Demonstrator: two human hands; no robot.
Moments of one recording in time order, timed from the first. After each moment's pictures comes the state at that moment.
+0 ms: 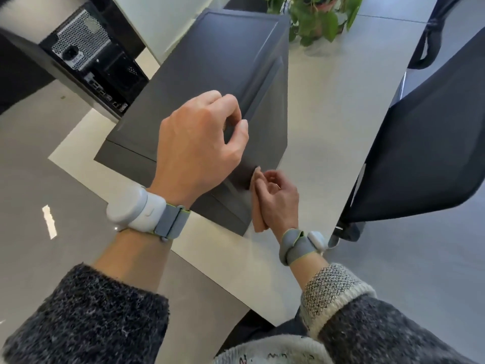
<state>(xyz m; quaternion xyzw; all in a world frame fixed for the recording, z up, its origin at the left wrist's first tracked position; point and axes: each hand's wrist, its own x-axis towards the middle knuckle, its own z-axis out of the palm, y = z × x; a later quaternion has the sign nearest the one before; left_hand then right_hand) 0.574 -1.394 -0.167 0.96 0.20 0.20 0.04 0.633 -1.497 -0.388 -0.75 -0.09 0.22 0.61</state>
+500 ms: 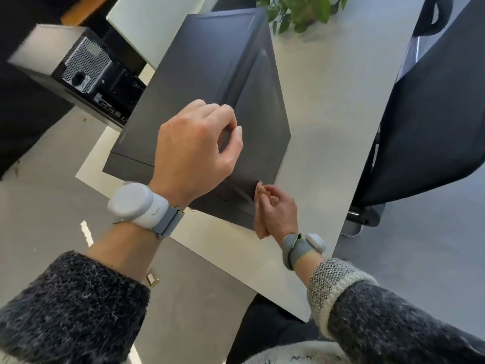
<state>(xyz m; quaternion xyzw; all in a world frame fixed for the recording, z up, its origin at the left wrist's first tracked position) 0.571 -1.404 -0.162 0.98 0.12 0.18 -0.02 0.596 -1.508 -0.408 -0.75 -0.08 0.31 0.59</state>
